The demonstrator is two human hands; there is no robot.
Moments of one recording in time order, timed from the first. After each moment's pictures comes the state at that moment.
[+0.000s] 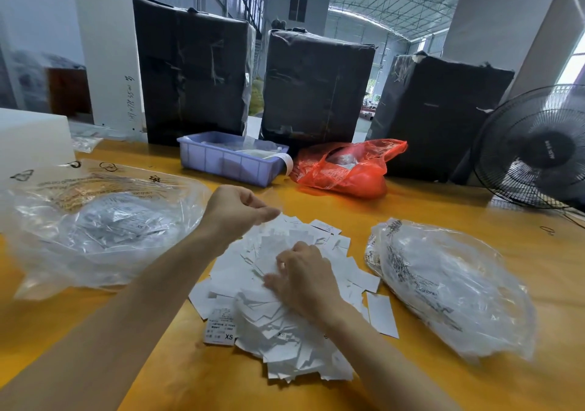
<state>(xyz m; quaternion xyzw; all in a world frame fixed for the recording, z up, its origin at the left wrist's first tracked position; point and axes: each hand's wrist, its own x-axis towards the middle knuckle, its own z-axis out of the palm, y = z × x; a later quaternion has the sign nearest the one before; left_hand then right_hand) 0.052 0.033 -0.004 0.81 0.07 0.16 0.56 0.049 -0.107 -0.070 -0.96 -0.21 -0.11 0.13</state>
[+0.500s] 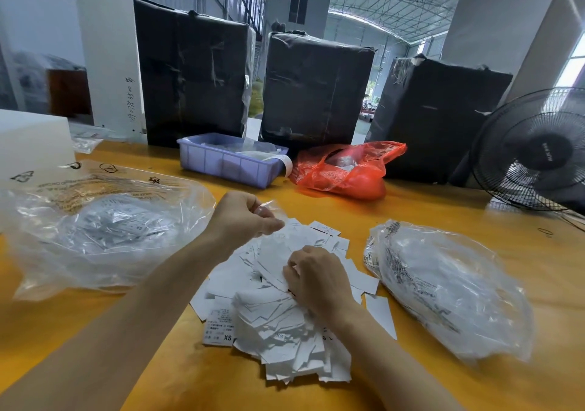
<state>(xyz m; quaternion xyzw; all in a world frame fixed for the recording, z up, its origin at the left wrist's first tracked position) 0.049 0.026 -0.007 0.80 0.04 0.12 0.58 0.055 -0.126 -0.071 -0.95 -0.23 -0.19 0.07</state>
